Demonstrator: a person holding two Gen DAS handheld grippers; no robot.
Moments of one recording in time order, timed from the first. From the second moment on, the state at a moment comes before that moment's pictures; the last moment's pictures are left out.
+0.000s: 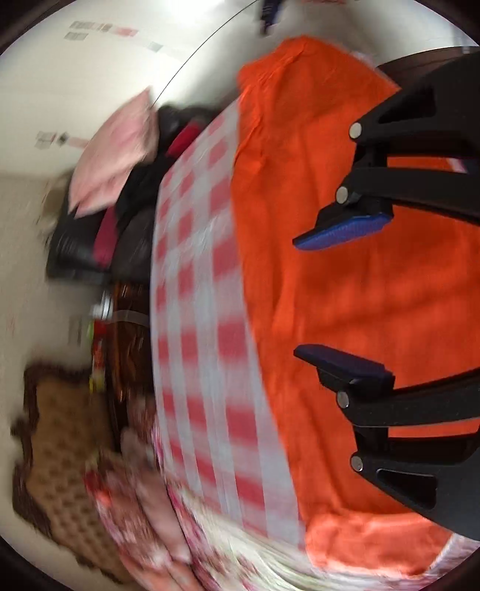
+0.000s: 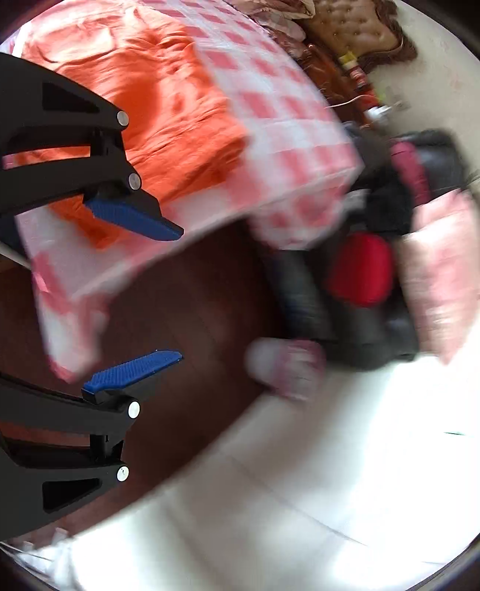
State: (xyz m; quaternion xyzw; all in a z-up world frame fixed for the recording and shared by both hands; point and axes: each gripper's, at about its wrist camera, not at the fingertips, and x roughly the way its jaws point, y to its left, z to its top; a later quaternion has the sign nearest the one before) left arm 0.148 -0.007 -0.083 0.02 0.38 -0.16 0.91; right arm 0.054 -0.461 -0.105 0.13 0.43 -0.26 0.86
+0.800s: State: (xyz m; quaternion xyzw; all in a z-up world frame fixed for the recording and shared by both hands) left arm 0.226 -0.122 -0.103 0.04 0.35 -0.13 0.93; right arm 0.181 -0.364 -0.172 -0.01 0.44 -0.17 0.88
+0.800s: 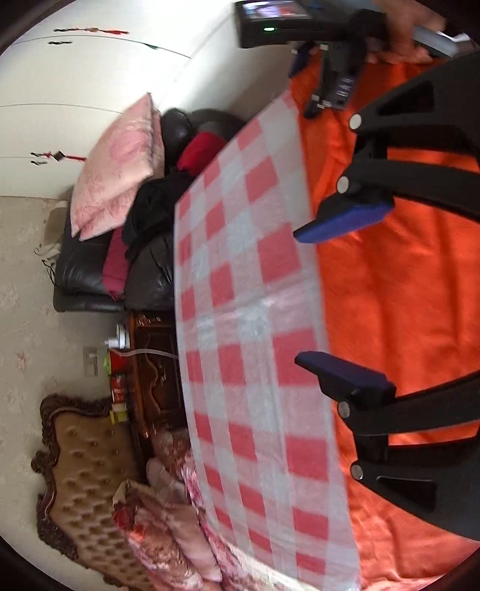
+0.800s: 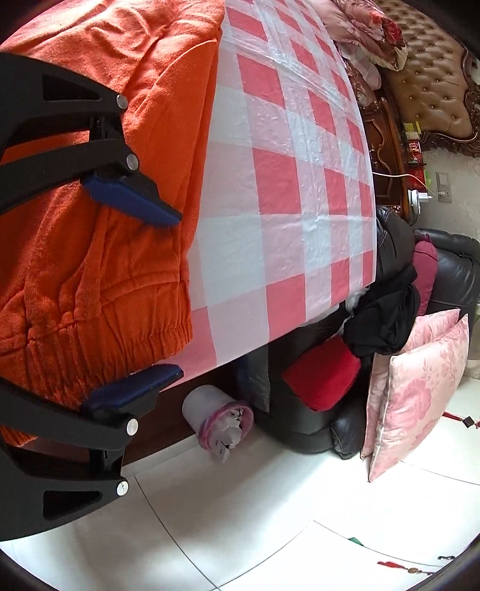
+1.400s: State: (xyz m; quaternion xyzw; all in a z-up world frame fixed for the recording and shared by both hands) left arm 0.169 0.058 -0.153 -0.02 0.45 0.03 0.89; right arm 0.183 -0.363 -0.173 -0.02 0.44 -0.19 0.88
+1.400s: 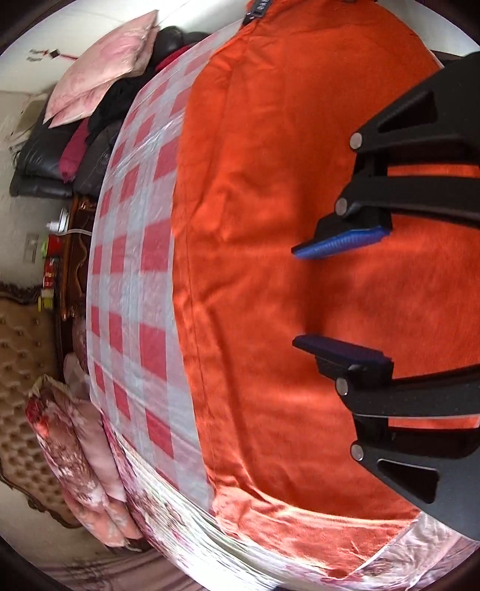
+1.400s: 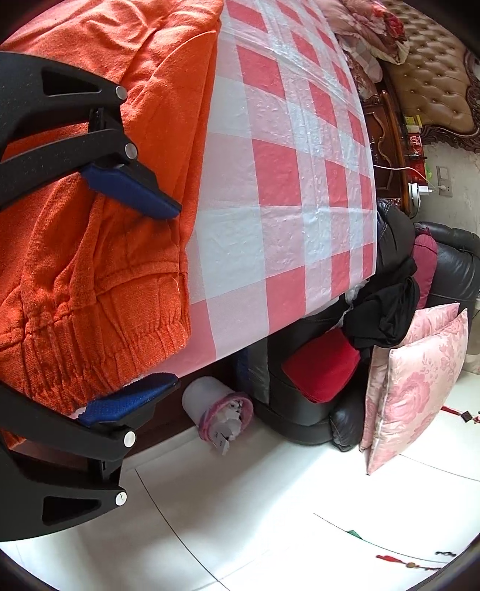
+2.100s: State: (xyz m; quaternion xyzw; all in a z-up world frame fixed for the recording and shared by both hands) left arm 0.037 0.333 -0.139 -0.26 0.35 0.24 0.87; right arm 0.179 -0.323 -0.144 -0.11 0.40 -0.26 0.87
